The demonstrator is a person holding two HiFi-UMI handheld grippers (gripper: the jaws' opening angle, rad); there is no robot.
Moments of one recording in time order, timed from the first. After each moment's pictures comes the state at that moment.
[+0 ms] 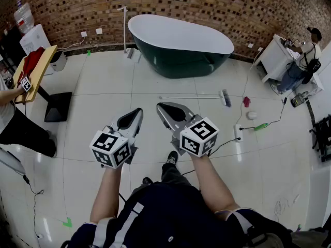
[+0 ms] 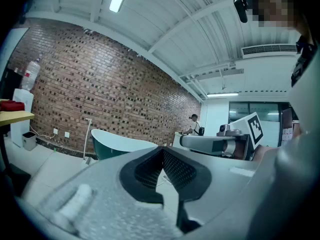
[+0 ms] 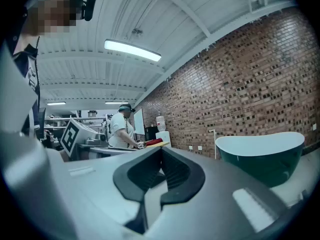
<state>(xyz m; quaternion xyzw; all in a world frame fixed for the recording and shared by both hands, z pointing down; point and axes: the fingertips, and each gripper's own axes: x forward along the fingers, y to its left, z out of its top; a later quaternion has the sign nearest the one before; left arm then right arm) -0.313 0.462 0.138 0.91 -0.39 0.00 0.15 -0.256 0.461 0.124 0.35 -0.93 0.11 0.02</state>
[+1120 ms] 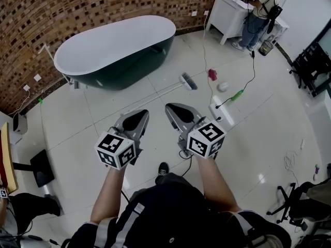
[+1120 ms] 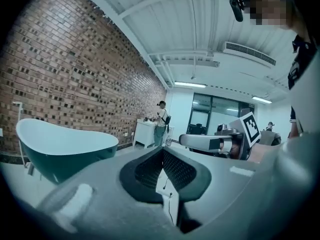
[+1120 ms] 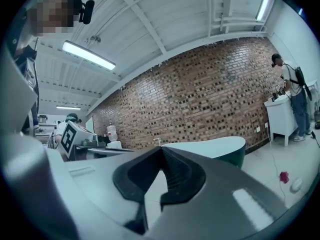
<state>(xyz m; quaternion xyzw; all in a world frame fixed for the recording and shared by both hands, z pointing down) -0.010 0.316 0.167 0.97 -0.16 0.05 0.15 0.050 0.338 0.156 0.56 -0.81 0.14 -0.02</state>
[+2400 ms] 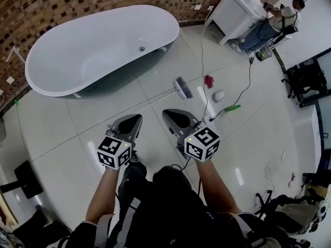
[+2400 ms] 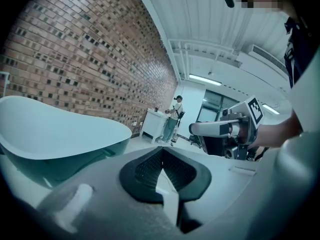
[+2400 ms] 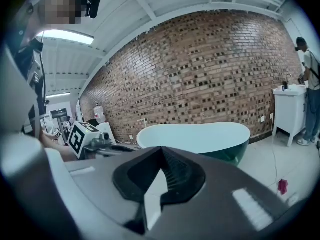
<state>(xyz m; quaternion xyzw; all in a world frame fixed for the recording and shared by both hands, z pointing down) 0.060 0.035 0.285 0.96 -0.15 0.09 0.22 0.125 0.066 0.244 0.55 -0.80 0.21 0.10</state>
